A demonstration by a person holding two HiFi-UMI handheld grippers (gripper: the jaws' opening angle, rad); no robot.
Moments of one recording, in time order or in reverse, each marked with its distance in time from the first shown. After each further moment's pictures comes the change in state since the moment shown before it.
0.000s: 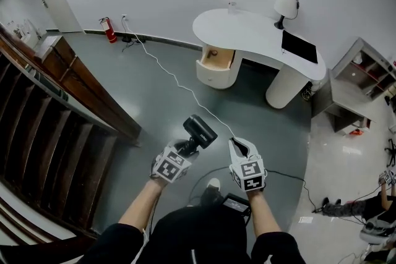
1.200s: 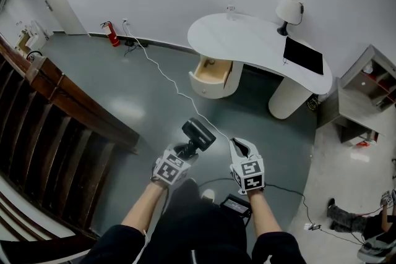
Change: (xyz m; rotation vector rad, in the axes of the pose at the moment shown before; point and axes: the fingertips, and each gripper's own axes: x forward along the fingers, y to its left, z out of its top) left arm 0.101 0.024 0.083 -0.053 0.052 0.056; right arm 0.059 -0.141 0.005 0.045 0.016 0.058
